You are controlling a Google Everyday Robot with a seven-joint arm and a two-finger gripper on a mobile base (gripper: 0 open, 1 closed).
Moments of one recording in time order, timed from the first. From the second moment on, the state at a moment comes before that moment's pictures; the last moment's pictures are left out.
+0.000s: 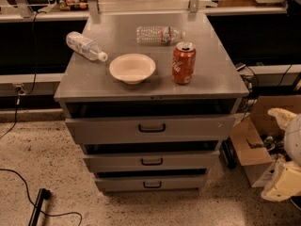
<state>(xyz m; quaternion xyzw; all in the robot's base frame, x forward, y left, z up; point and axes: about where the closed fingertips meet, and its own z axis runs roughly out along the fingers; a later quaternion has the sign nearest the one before) 0.371 -0.259 0.851 -0.58 0.79 -0.08 0.20</state>
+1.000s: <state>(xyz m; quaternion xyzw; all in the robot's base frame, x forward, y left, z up) 0.398 -0.206 0.740 -0.61 0.75 0.03 0.24</state>
